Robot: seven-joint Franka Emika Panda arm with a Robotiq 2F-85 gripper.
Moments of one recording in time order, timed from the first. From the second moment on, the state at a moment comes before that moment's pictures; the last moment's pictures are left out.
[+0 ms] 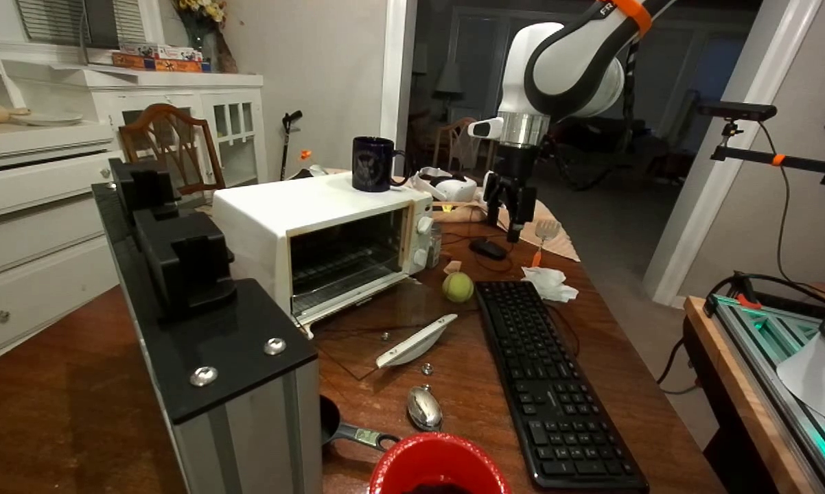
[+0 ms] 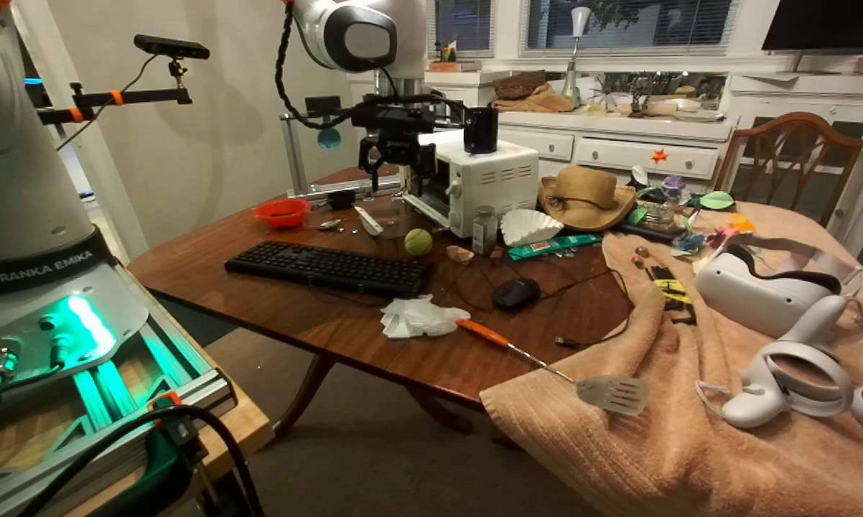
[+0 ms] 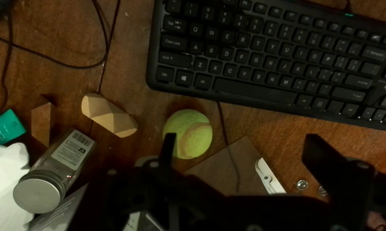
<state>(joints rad) -0.14 0.21 -0.07 -2.30 0.14 2.48 -0.95</state>
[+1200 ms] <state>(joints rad) -0.26 0.46 0.08 -2.22 0.15 2.69 -1.27</state>
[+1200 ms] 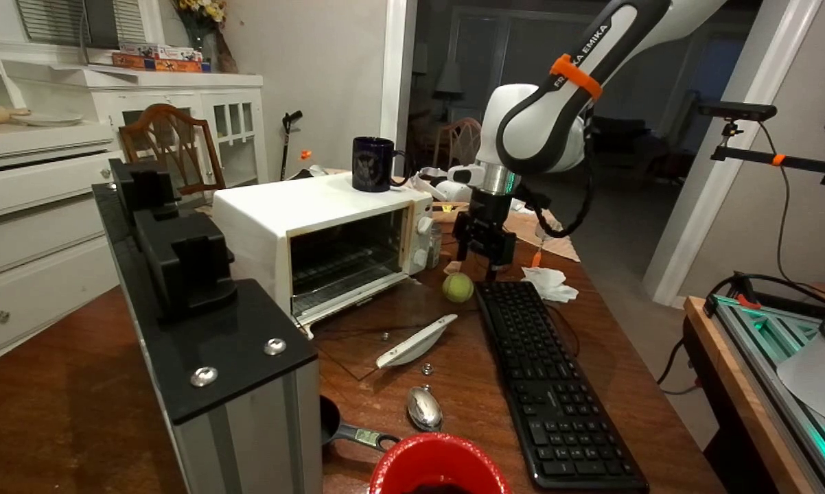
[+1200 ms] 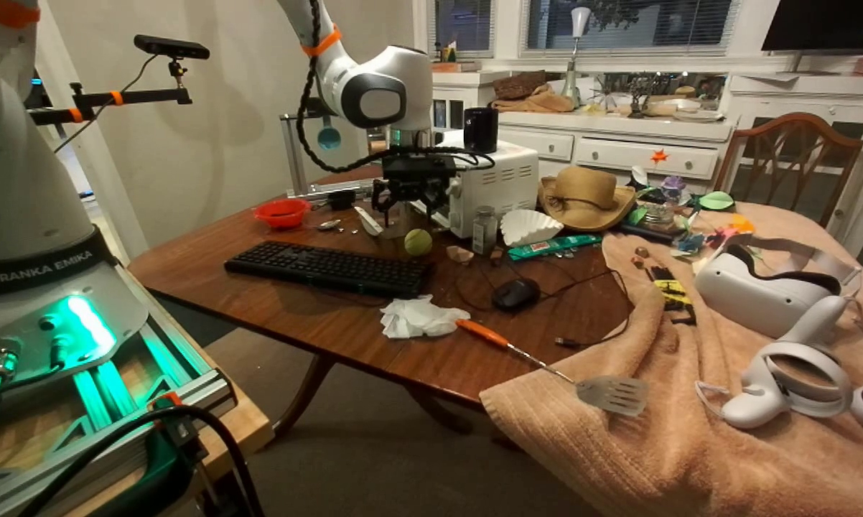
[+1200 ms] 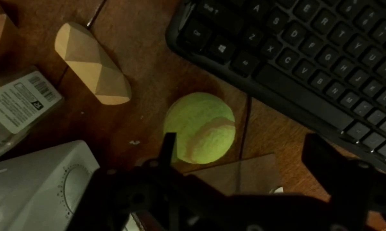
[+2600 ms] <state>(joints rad) -0.37 0.62 0.19 -2.16 0.14 2.84 -1.34</state>
